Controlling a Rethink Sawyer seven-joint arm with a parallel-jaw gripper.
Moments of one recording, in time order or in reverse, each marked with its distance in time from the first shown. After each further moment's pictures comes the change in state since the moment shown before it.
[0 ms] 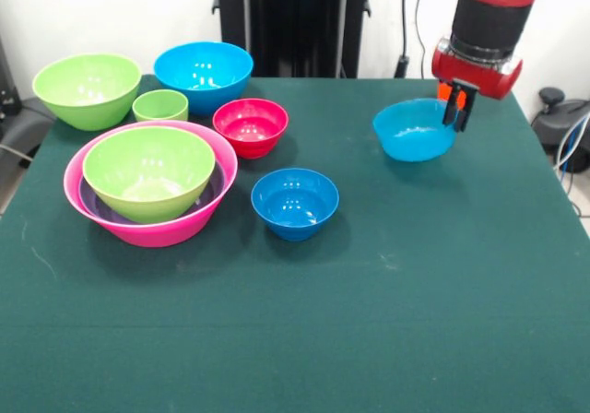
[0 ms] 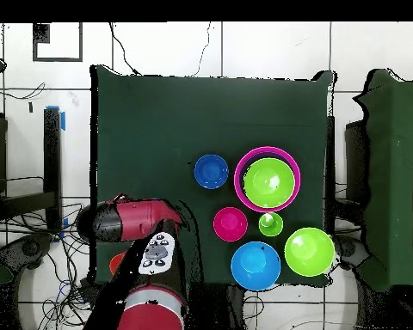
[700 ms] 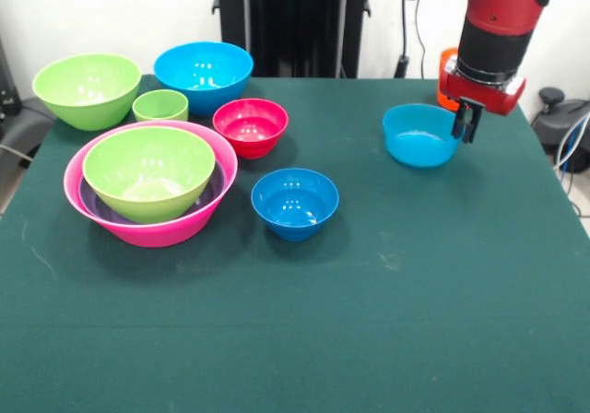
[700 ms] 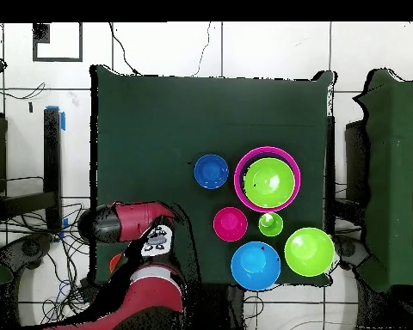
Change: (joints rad) arm -0.007 0.103 0.058 -0.002 0.000 -0.046 0.000
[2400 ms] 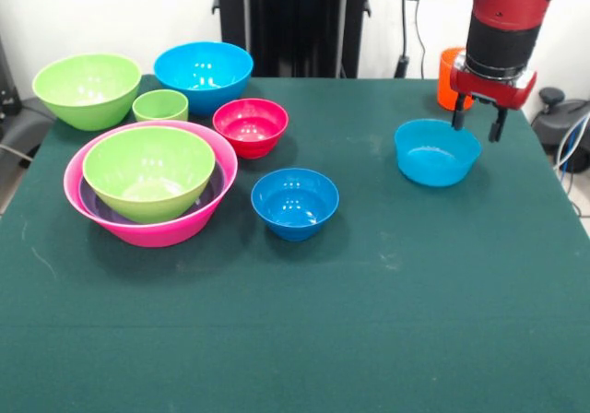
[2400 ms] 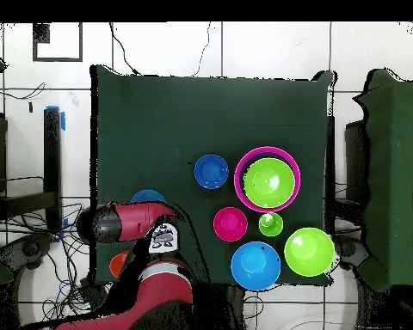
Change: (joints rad) arm -0.058 -0.017 0.082 0.032 0.000 0.000 0.000
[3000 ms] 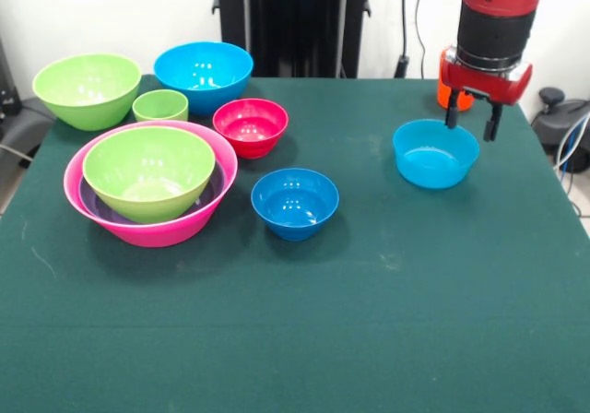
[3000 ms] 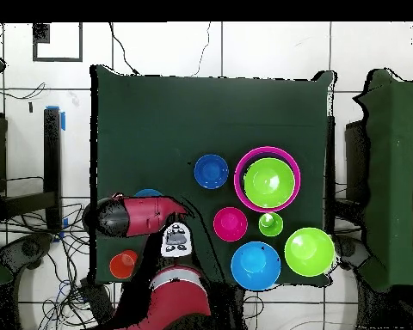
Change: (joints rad) arm -0.047 -0.053 0.002 0.001 0.000 0.009 0.000
